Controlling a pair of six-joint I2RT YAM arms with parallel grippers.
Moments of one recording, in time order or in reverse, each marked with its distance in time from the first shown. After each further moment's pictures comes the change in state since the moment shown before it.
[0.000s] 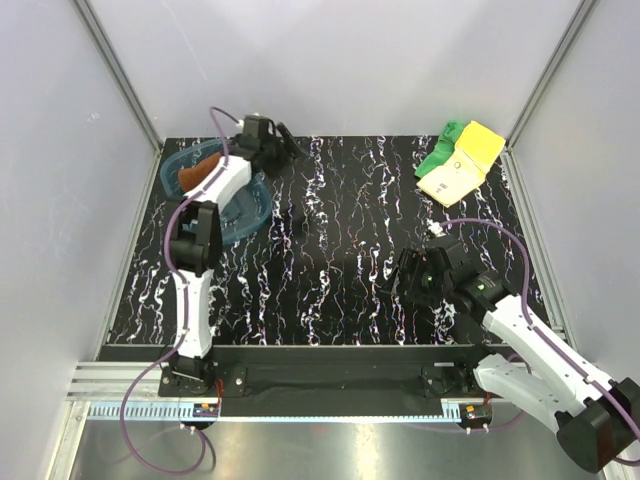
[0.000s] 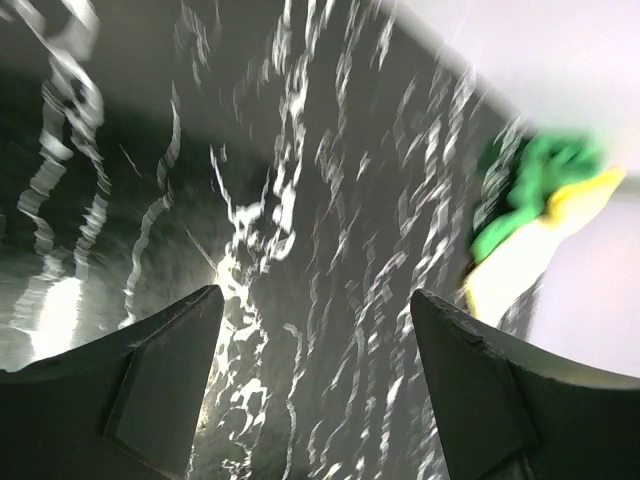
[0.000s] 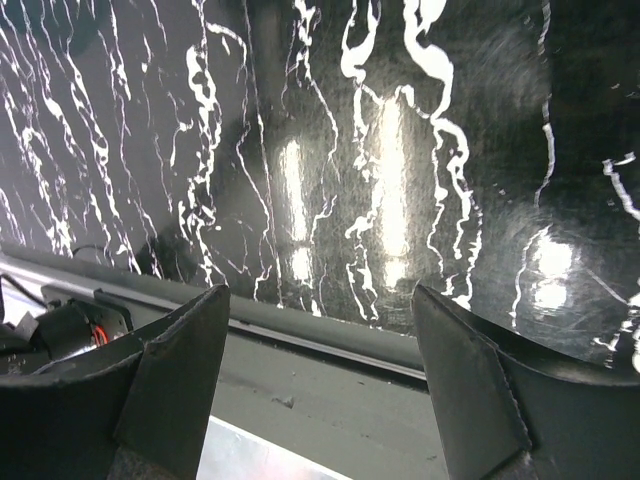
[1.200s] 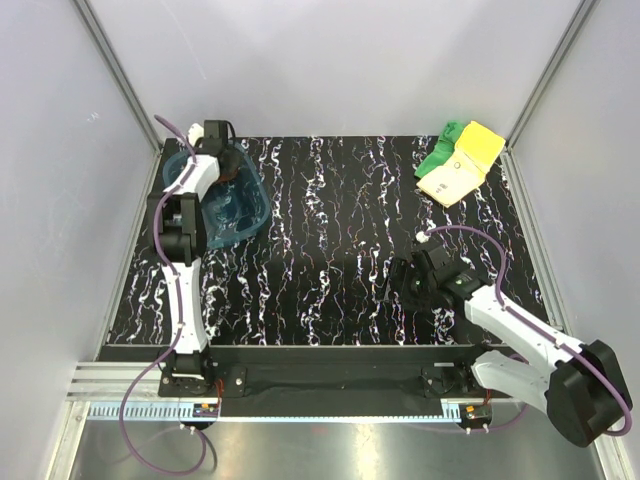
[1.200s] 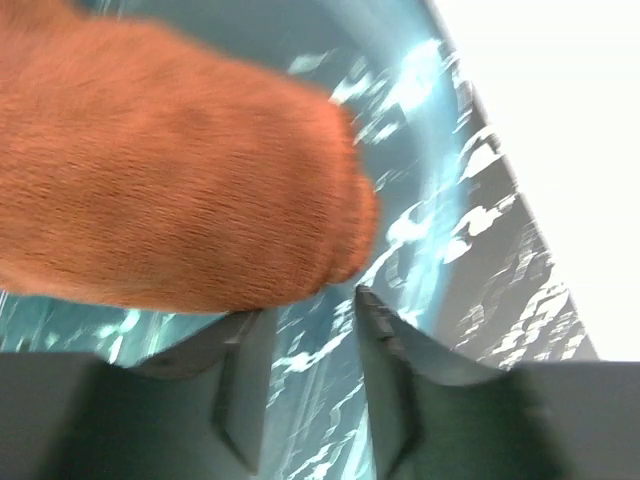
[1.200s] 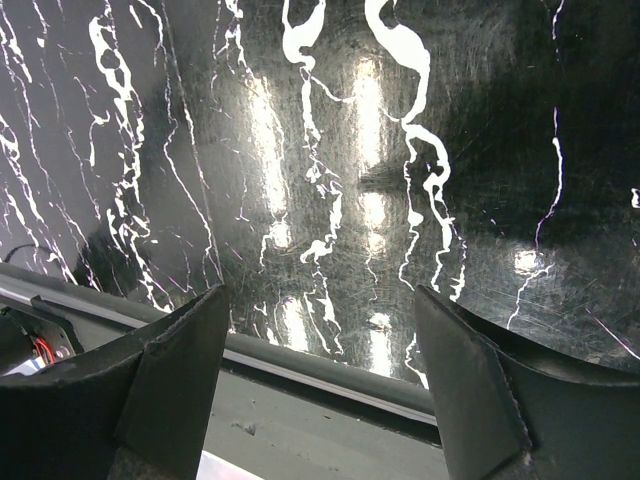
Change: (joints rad) left arm 0.200 0.120 0.050 -0.052 -0.375 -0.095; right arm 0.000 0.167 -0.113 0.176 -0.027 -0.033
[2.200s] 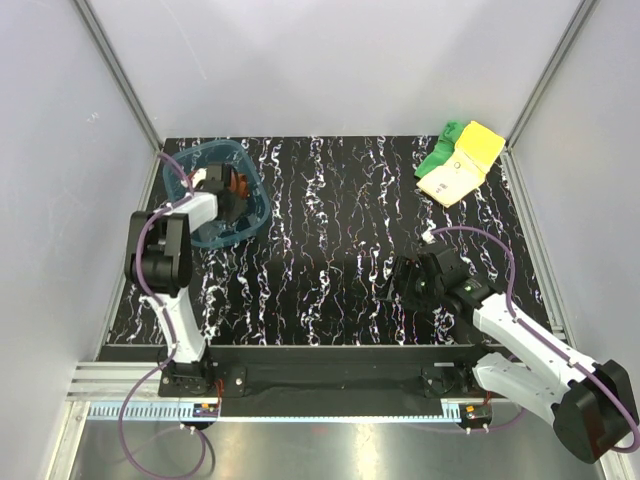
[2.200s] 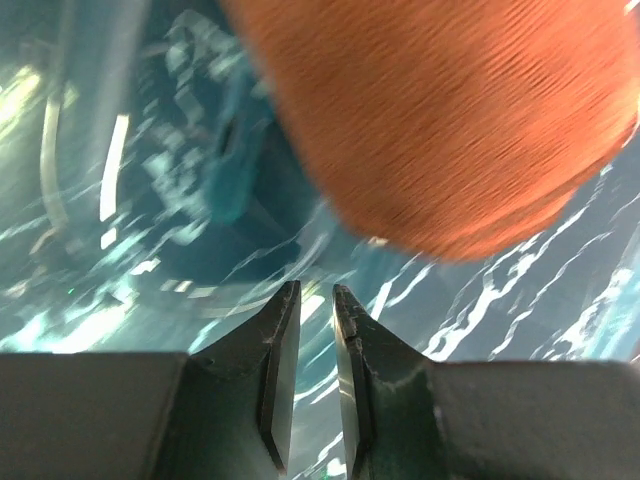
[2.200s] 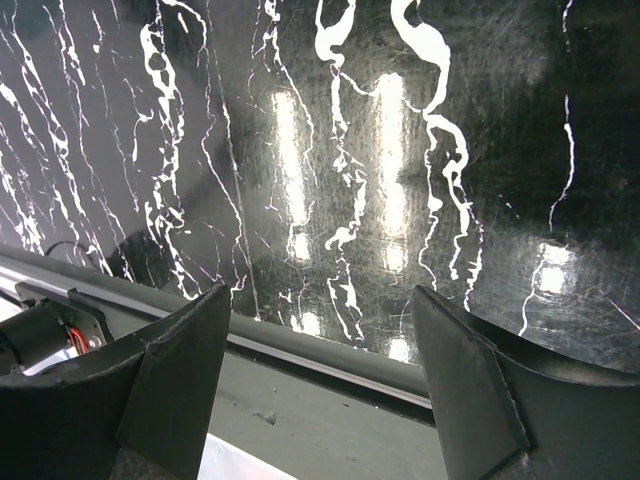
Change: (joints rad) left arm -0.042 -0.407 -0.700 0.104 0.039 0.019; right arm 0.000 -0.102 -0.001 -0.034 -0.012 0.034
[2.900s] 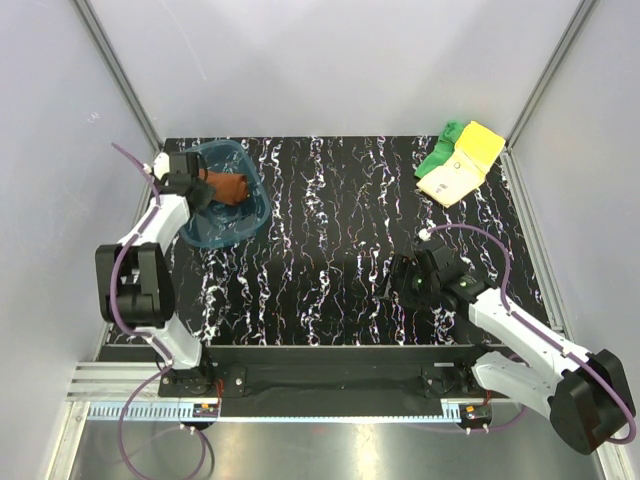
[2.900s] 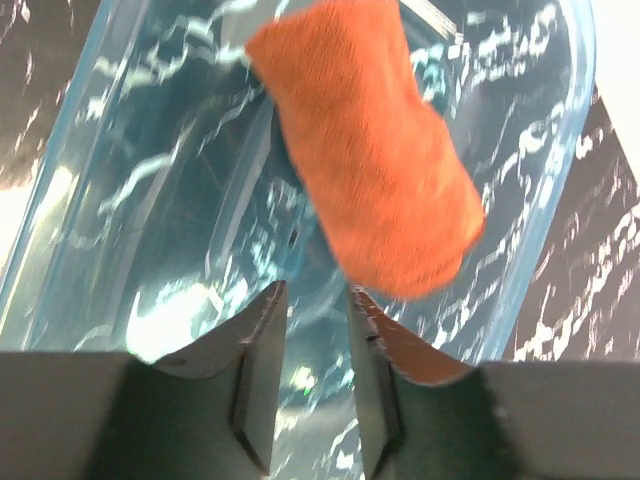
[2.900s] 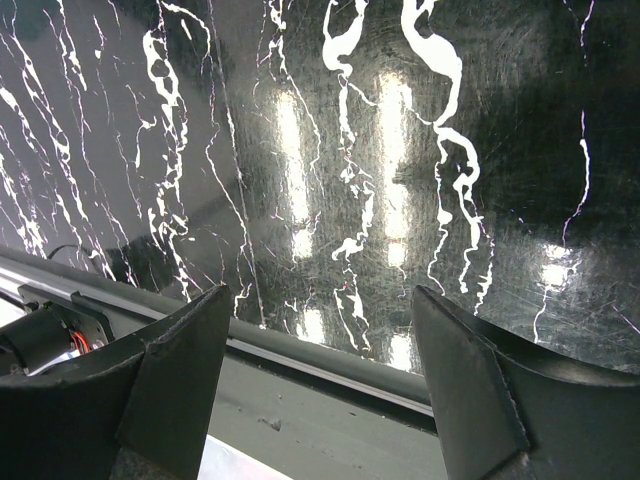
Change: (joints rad) left arm 0.111 -0.227 0.013 -0.071 -0.098 0.095; right arm 0.000 0.056 0.013 0.034 -0.007 0.002
